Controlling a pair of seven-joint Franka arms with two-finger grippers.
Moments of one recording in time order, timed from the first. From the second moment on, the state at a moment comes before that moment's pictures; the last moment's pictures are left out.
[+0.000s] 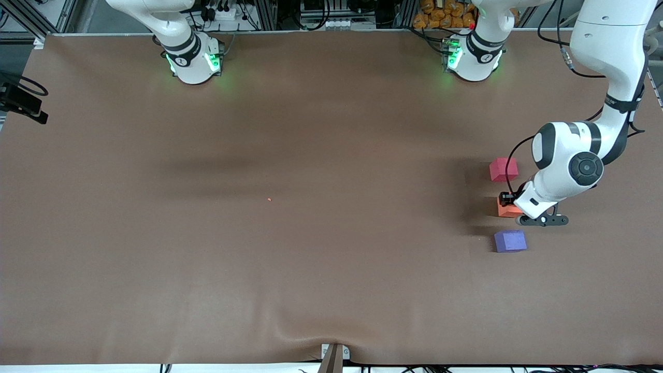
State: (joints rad) left arm 0.05 0.41 -0.03 -2.10 0.11 2.45 -0.04; right arm 0.01 -0.01 -0.10 -1.47 -0.05 1.40 -0.06
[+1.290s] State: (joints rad) left arm 0.05 0.43 -0.04 -2.09 0.11 2.47 -0.05; right arm 0.01 -0.01 -0.10 -1.47 -0.05 1.40 -0.06
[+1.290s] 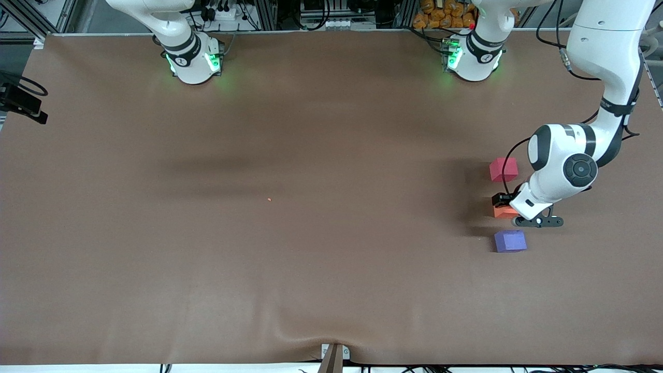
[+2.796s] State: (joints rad) left arm 0.05 0.08 -0.13 -1.47 0.01 1.56 -0.06; right arm 0.01 0.00 -0.09 -1.47 -0.04 1.40 -0.06
